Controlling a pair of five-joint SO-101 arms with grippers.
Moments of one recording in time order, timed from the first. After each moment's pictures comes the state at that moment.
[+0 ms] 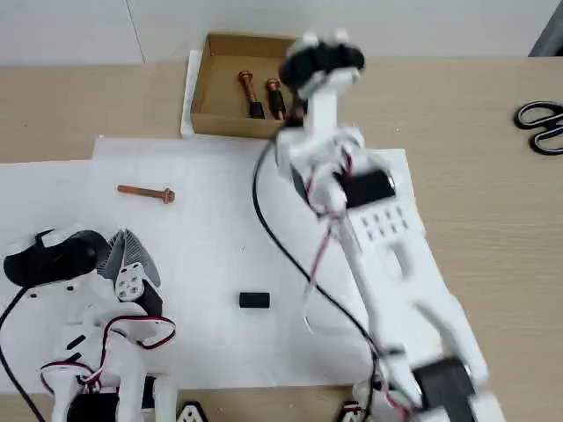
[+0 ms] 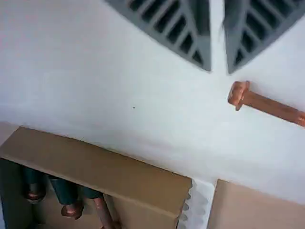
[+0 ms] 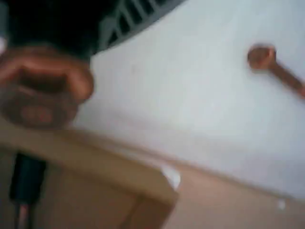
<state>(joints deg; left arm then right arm) -7.3 -103.5 69.1 67.5 19.5 -22.9 -8.0 3.5 47.5 -11.3</state>
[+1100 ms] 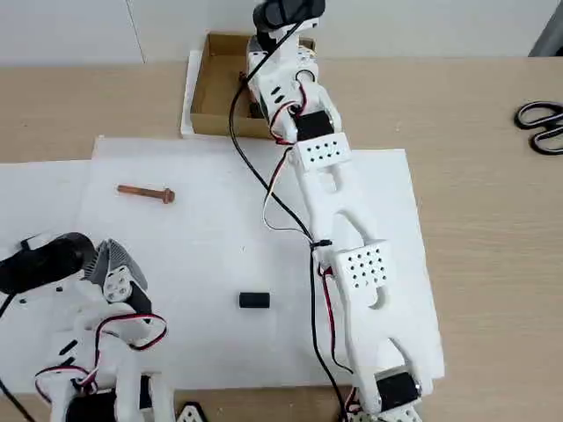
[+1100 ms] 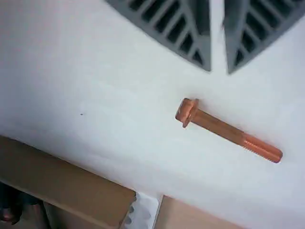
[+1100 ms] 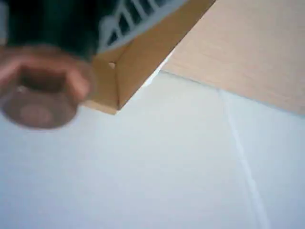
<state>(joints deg) -13.6 -103.5 69.1 70.9 19.5 -20.8 65.7 -75.6 28.5 -8.5</state>
